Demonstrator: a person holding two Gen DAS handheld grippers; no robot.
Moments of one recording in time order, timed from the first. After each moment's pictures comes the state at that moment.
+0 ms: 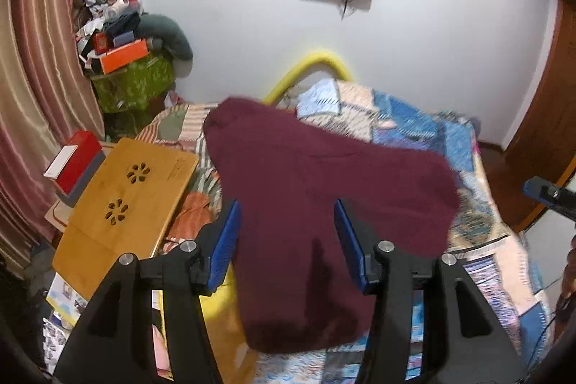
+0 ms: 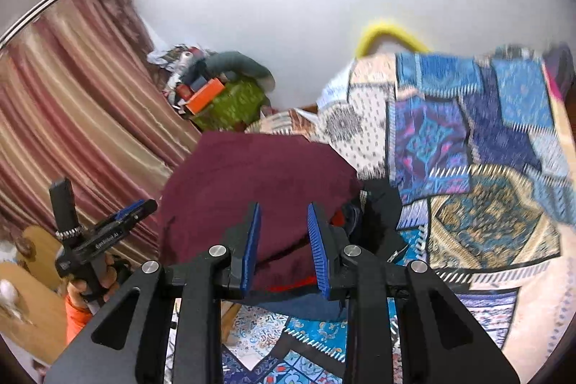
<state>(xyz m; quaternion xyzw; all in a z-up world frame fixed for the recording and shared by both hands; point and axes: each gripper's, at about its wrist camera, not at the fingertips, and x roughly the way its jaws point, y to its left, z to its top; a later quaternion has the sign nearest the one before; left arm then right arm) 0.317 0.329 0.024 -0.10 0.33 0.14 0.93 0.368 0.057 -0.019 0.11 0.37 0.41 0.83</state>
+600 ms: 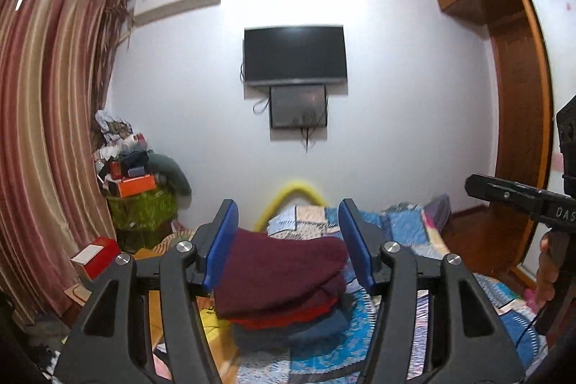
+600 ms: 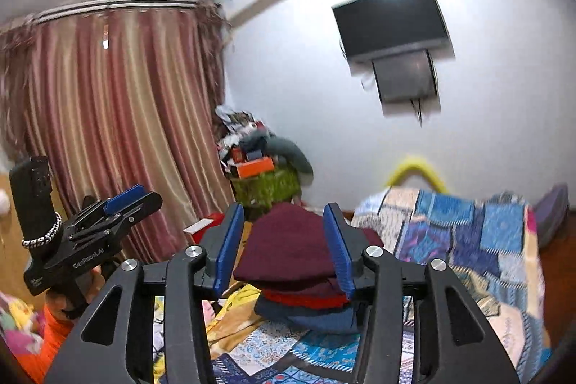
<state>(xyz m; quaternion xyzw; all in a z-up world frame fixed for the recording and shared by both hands) 0.095 0.141 0.136 0.00 0.06 0.13 0.99 0.157 -0.010 0.082 0.04 0.11 0.46 0.88</state>
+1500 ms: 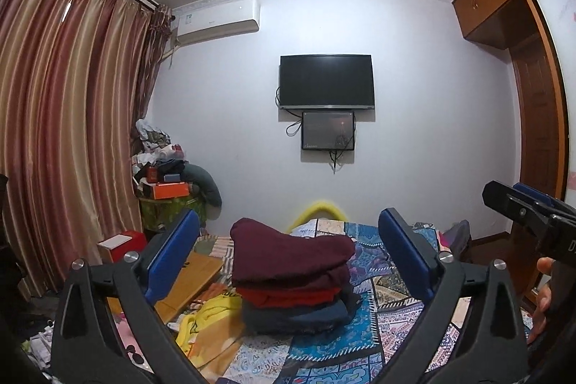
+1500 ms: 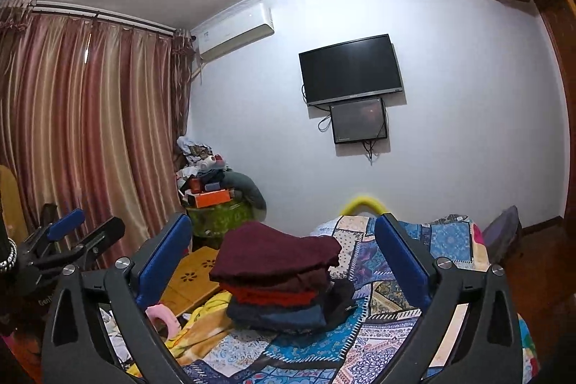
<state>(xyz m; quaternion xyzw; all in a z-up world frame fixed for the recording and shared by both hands) 0.016 0.102 0.086 -0.01 0.01 0.21 0.98 0.091 -0.025 0.064 0.05 0.03 0.35 0.94</state>
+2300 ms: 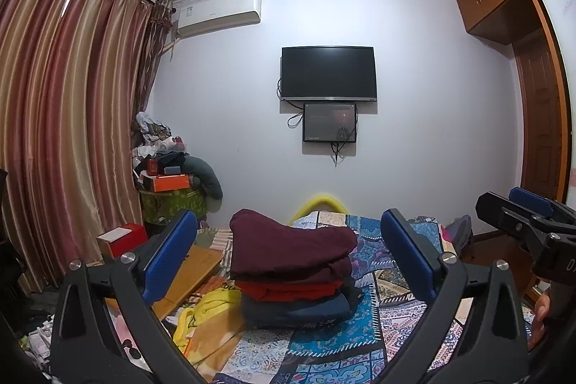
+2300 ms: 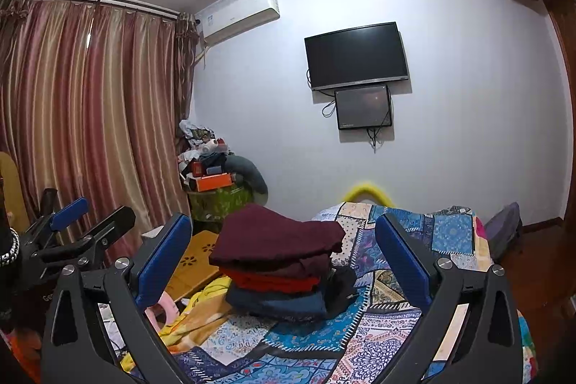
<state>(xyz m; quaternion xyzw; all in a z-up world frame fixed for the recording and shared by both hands) 0.023 0.109 0.073 -0.02 0.02 0.21 0.98 0.084 -0.022 0.052 0.03 0.05 0.35 0.93</state>
